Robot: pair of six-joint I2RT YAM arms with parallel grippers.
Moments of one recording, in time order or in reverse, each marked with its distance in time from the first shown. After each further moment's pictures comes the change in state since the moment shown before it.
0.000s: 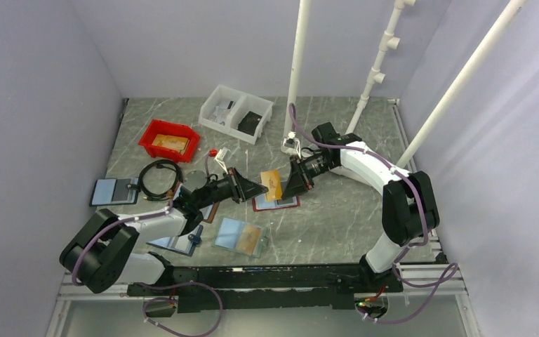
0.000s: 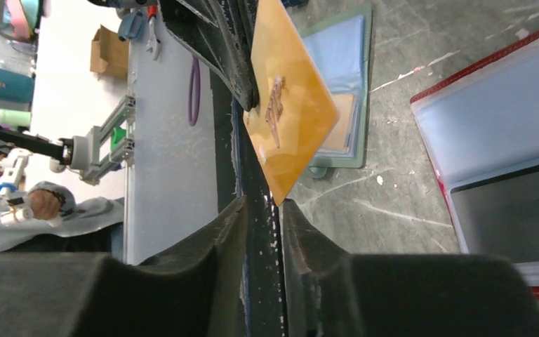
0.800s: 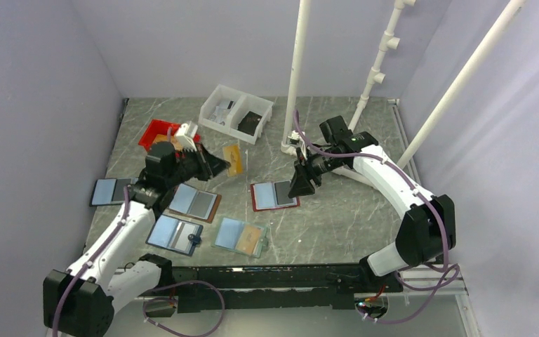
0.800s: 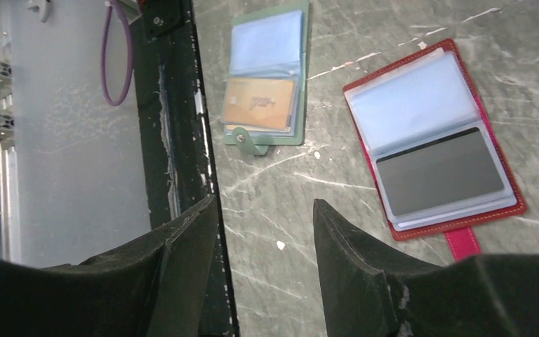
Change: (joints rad) left arm 0.272 -0.366 0.281 -0.896 -0.052 0.392; right arm 0.006 -0.172 0.043 -0.077 0.222 -0.128
